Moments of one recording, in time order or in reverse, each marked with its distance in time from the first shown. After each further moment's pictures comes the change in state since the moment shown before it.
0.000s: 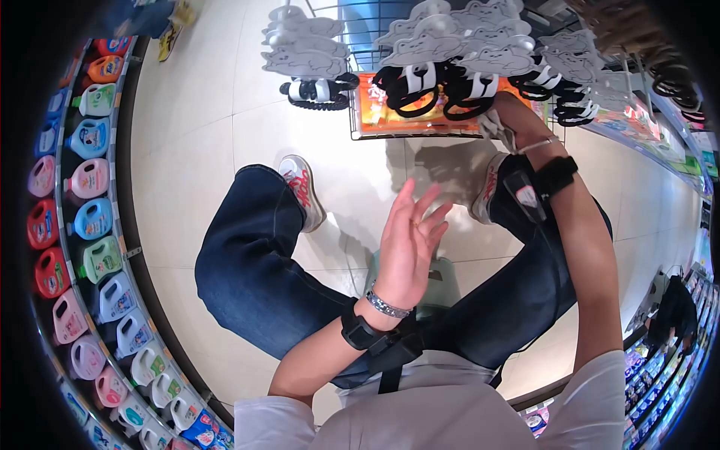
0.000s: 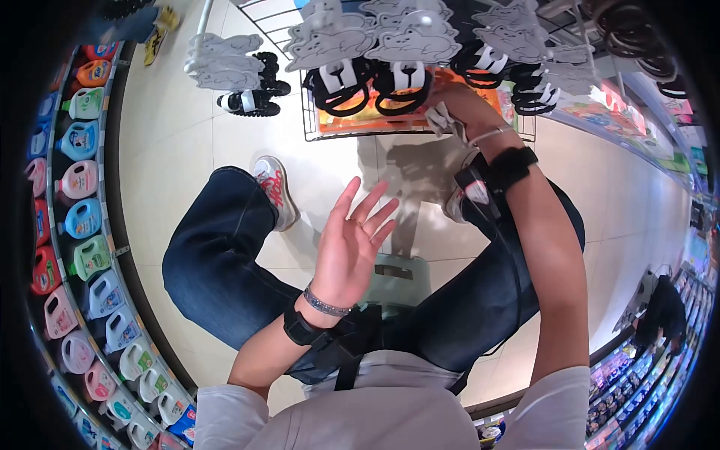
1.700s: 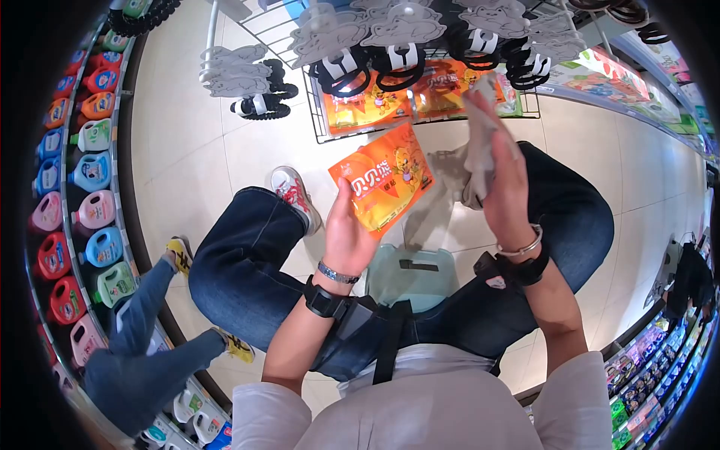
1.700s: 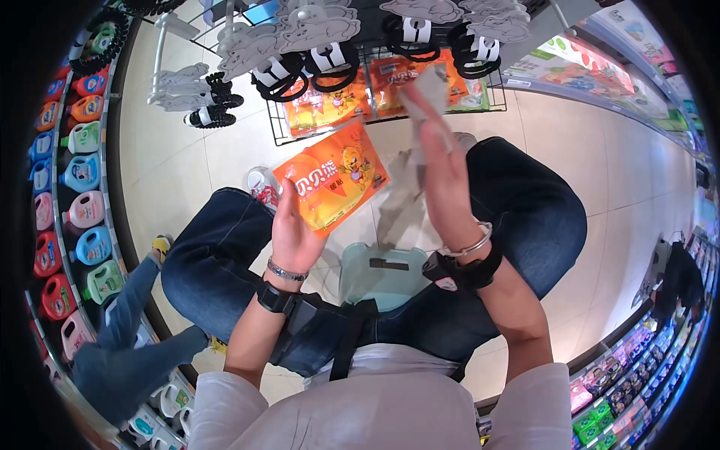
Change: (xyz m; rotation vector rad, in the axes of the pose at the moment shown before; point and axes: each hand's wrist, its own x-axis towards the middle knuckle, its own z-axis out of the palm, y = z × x) left_hand 0.020 0.013 -0.028 -0.175 -0.220 -0.035; right_hand -0.123 0.047 0.065 0.138 0.294 -0.765
